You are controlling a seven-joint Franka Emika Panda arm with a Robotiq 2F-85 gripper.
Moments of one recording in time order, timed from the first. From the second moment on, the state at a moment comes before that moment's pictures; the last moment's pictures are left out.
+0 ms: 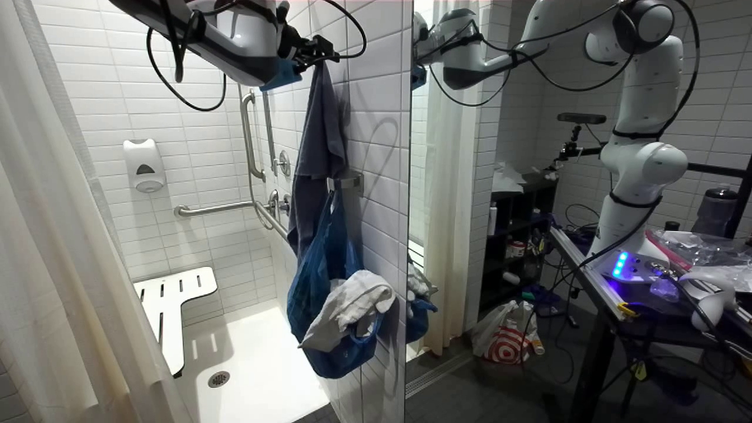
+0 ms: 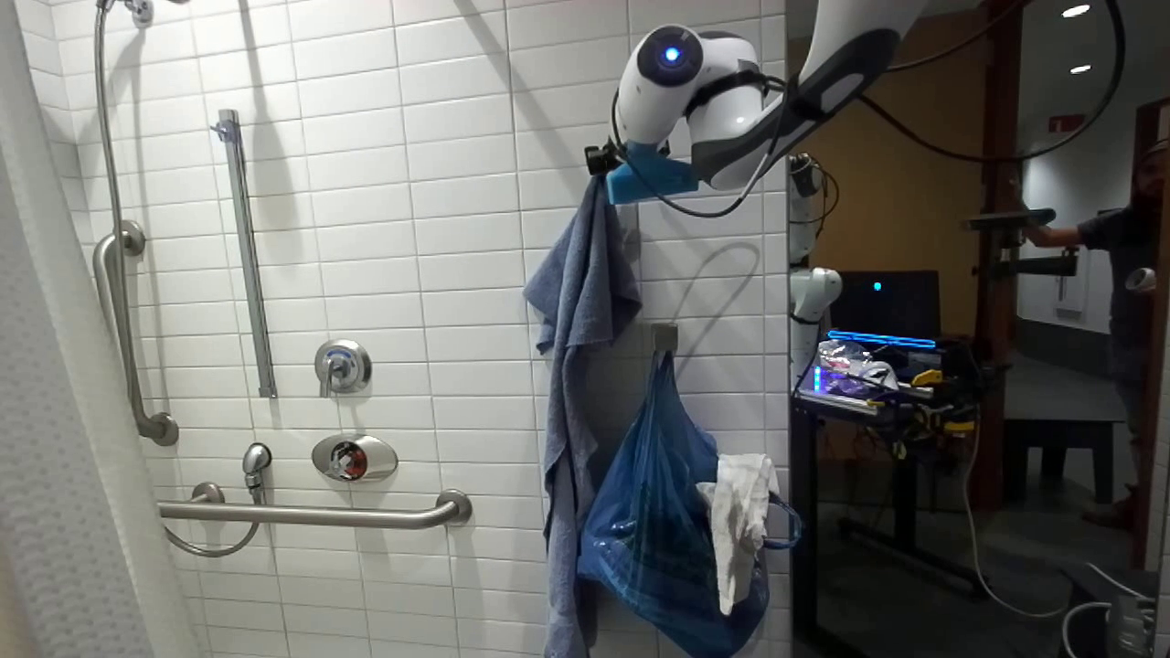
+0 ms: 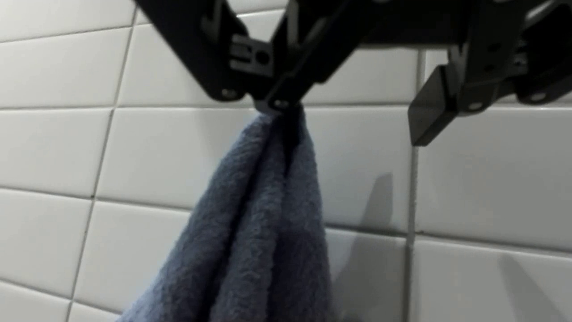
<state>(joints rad) -0.07 0.09 -0.12 -1.65 -1.60 2.83 1.54</state>
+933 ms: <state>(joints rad) -0.12 0.08 -0.08 -1.92 -0.98 3.27 0.90</state>
